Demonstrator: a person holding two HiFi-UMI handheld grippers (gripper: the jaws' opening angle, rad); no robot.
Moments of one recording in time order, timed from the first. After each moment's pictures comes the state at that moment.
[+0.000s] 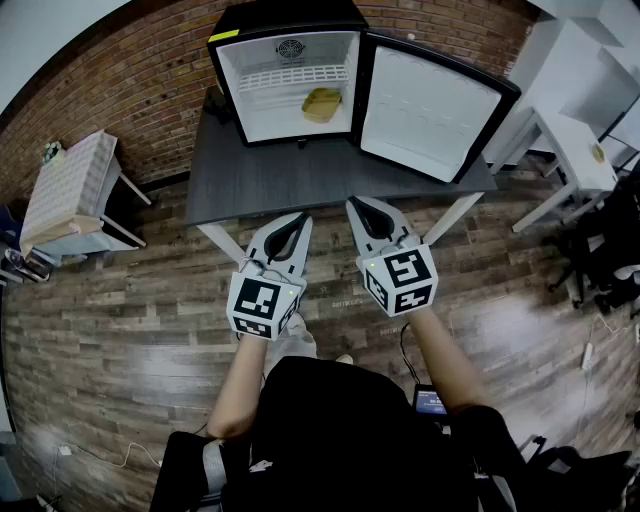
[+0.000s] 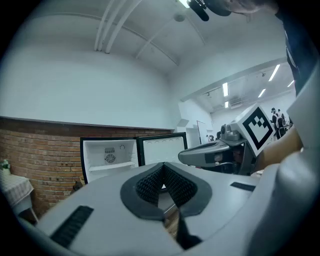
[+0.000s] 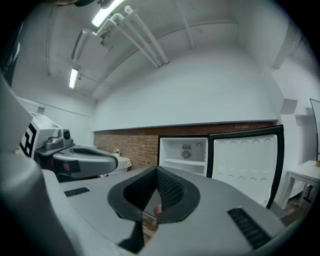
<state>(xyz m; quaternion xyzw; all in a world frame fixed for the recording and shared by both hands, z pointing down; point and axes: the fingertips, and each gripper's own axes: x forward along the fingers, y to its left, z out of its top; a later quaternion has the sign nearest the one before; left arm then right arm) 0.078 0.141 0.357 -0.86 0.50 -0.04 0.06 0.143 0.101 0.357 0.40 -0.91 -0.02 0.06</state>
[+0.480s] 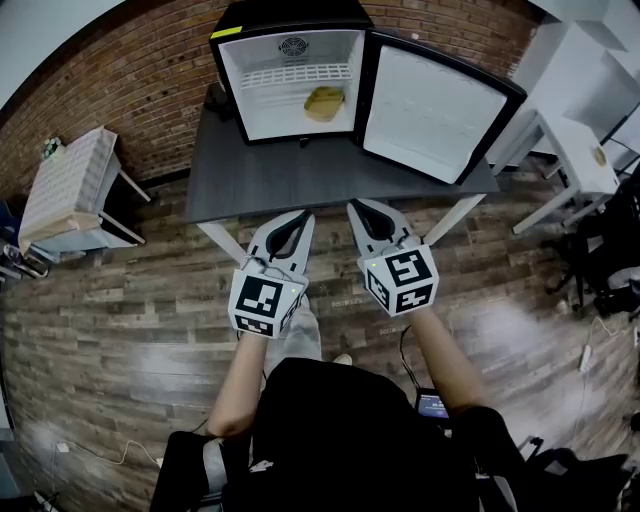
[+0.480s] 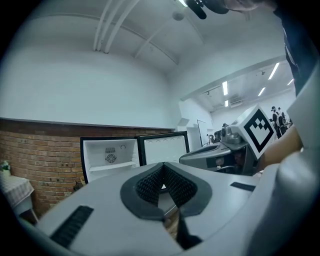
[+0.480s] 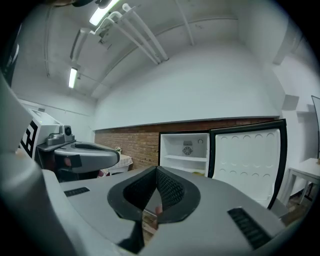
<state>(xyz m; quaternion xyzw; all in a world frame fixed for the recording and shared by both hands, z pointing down) 0.075 0.134 0.360 -0.86 0.50 -0.04 0.06 0.138 0.095 0.372 0.40 -0.91 0.00 0.07</state>
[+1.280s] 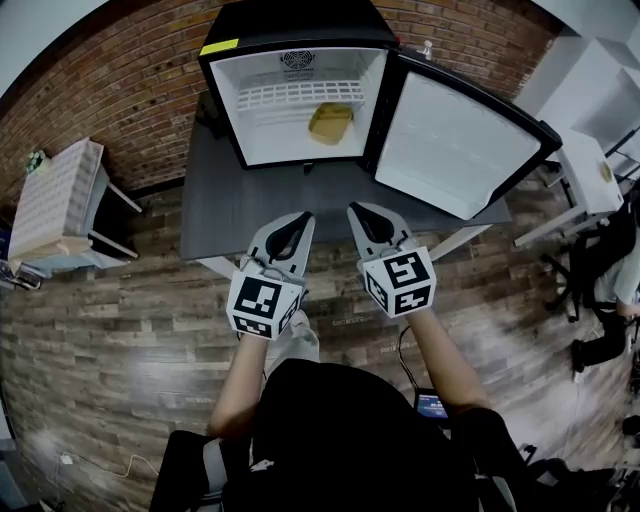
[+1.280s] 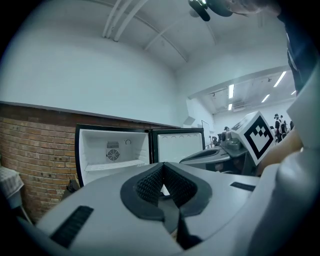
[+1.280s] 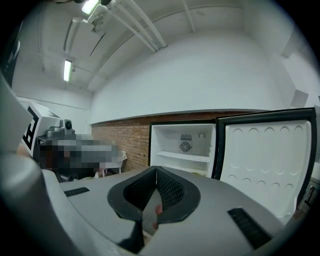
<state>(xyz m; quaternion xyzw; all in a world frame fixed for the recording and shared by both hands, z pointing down) 0.025 -0.018 0.372 -0.87 0.49 -0.03 0.03 0.090 -0.057 0.392 0.40 -0.91 0.01 0.11</state>
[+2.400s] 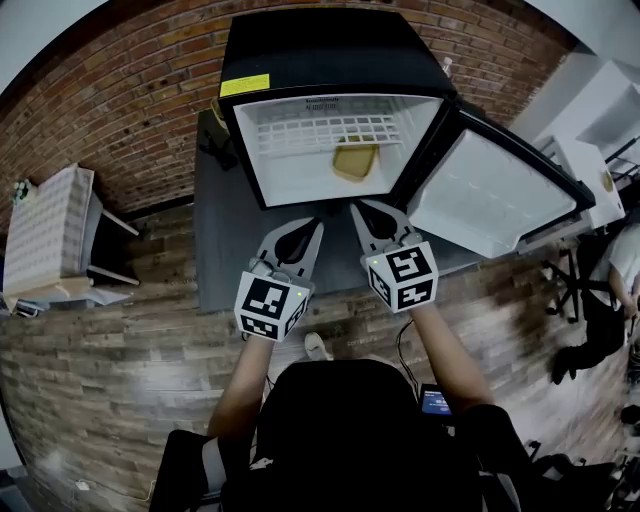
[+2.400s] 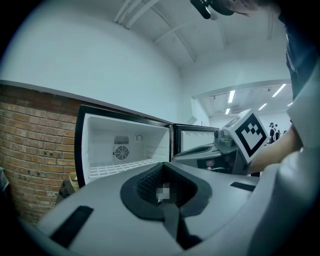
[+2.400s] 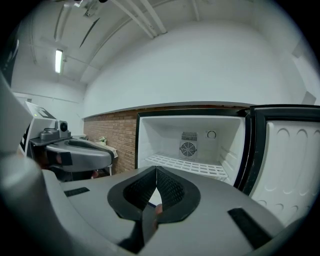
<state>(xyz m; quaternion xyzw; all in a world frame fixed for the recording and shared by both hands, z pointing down) -0.079 -0.168 0.383 -0.89 0.46 -0.03 -0.01 -0.020 -0.214 0.393 0.42 -0.90 0.01 0.14</state>
